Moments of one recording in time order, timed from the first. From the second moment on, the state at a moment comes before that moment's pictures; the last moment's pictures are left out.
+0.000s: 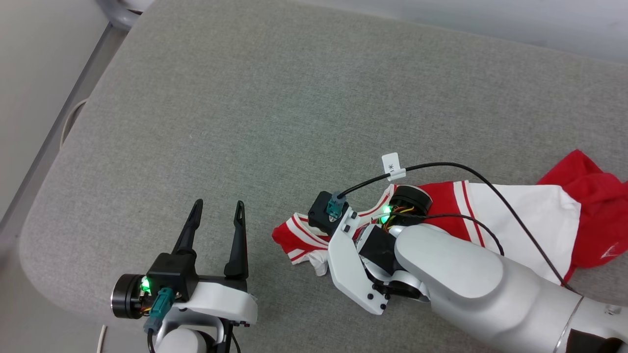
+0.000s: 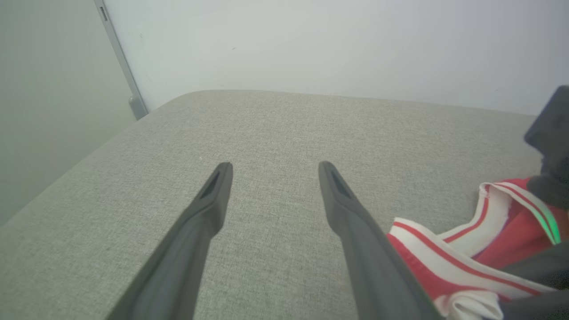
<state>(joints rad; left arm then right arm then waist) -0.11 0.05 -0.15 0.10 -0.12 0.06 -0.26 -0.93 -0.20 1.28 0.55 0.80 0.13 0.55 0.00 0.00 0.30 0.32</state>
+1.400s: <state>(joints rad) 0.00 0.05 -0.09 0.07 -0.07 0.04 -0.26 -0.90 -0.79 0.93 0.23 0.83 0.13 0.71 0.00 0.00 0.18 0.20</state>
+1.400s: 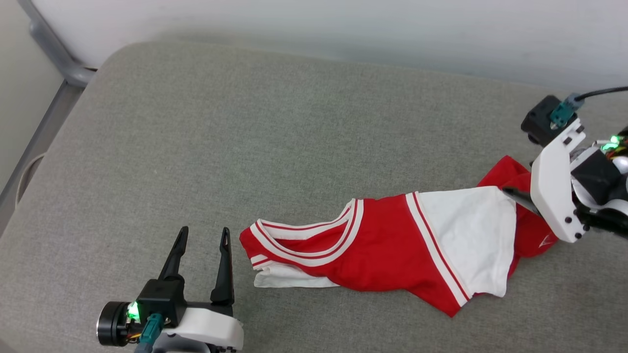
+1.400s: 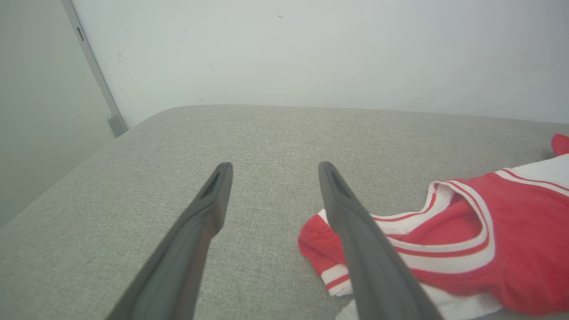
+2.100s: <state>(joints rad) -0.11 0.05 -0.14 0.07 -0.11 0.06 -0.26 -0.89 -0.71 1.00 0.45 0.74 0.13 0.78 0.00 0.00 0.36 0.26</state>
